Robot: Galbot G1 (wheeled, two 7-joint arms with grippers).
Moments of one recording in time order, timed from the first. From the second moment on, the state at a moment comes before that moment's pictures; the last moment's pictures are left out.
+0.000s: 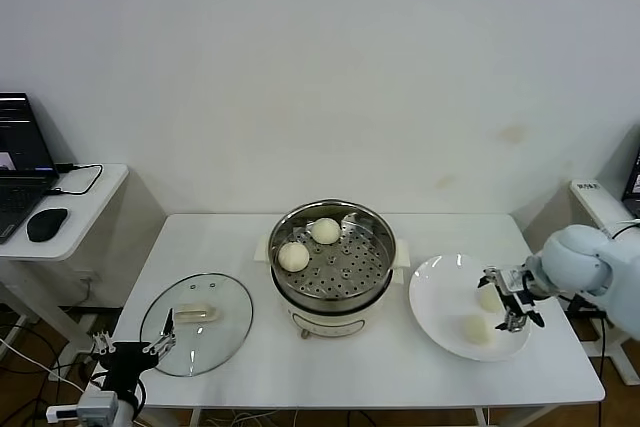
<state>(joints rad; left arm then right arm) 1.74 -1.23 -0.71 -2.17 -0.15 0.18 -0.17 -0.13 0.35 -0.76 1.66 -0.13 -0.25 -0.99</state>
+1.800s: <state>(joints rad) 1.73 -1.22 -0.72 -2.17 -0.16 0.18 -0.17 0.00 0.47 -0.76 1.50 -0.04 -0.30 -1.03</state>
